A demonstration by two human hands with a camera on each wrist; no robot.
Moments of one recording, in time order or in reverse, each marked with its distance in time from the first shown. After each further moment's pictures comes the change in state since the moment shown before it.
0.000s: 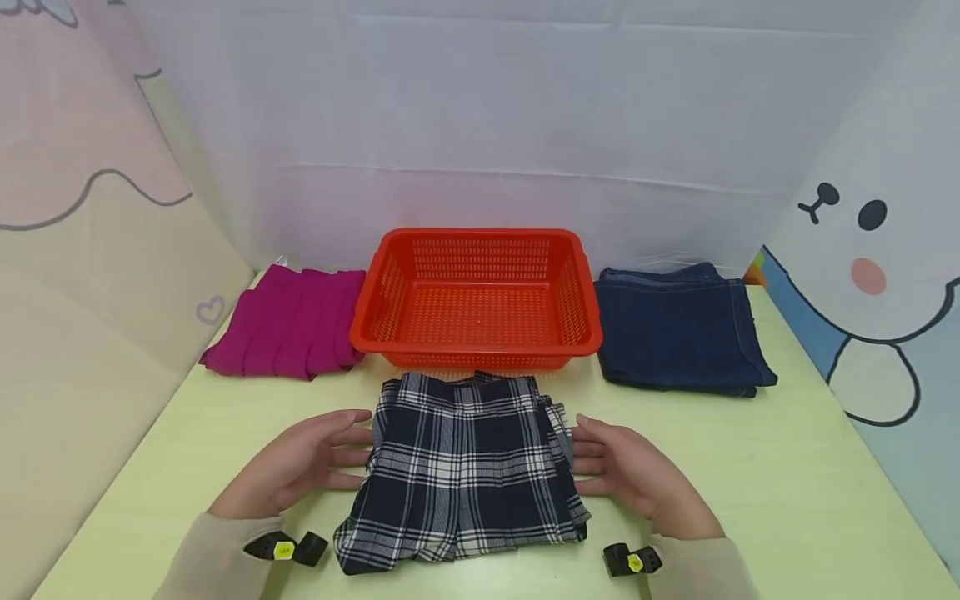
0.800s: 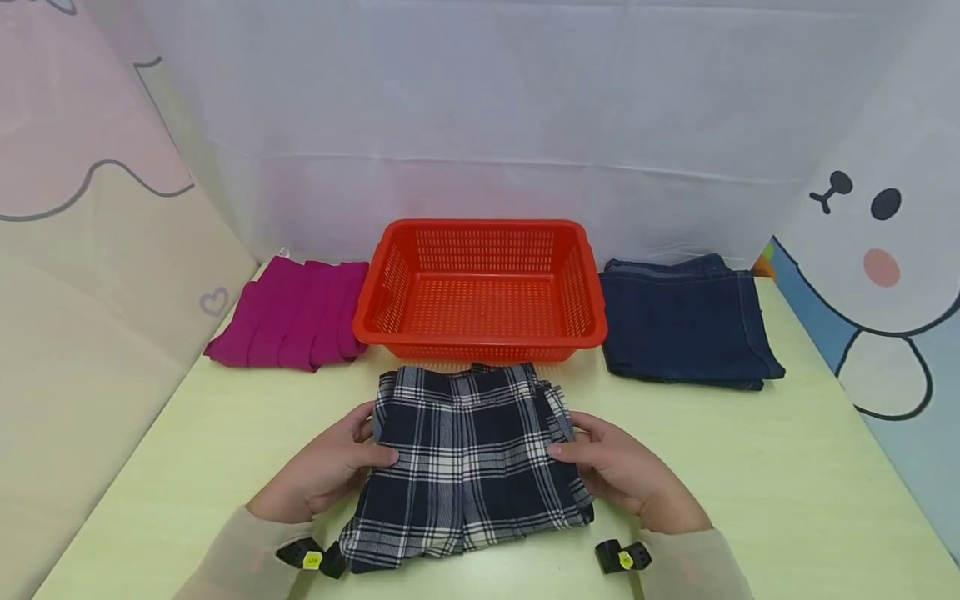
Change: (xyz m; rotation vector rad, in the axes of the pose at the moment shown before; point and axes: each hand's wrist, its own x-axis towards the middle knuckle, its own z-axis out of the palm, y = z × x) left_hand 0.009 -0.010 0.035 -0.006 -0.008 0.042; right_hand 0.008 0.008 0.015 -0.027 -0.014 -0.034
